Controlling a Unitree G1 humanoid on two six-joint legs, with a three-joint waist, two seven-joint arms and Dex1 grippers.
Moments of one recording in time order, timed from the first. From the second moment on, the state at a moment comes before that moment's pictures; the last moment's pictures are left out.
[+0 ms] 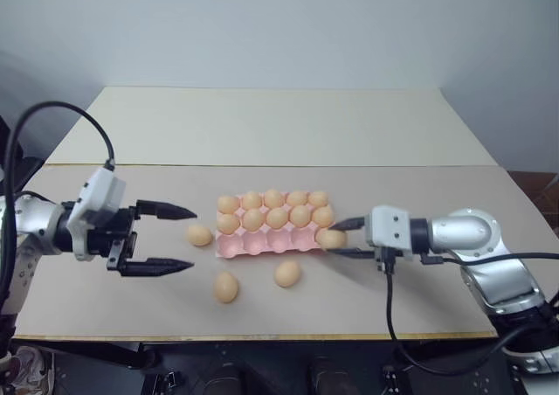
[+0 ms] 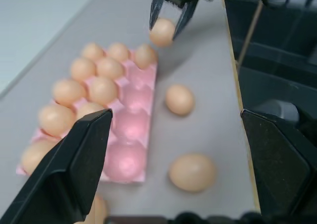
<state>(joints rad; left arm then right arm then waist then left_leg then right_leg) -0.31 1.01 0.29 -0.18 -0.73 0.46 -1.41 -0.48 -0.68 0.15 -0.26 0.19 0.16 1.06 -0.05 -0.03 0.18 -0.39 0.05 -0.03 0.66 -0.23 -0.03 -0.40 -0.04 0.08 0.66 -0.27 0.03</state>
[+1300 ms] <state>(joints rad) -0.12 1.10 0.45 -0.08 -0.73 0.46 -1.55 -0.31 -1.05 -0.22 -0.23 0.63 0.41 1.44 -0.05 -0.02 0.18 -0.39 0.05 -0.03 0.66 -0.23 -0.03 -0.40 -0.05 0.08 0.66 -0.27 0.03</state>
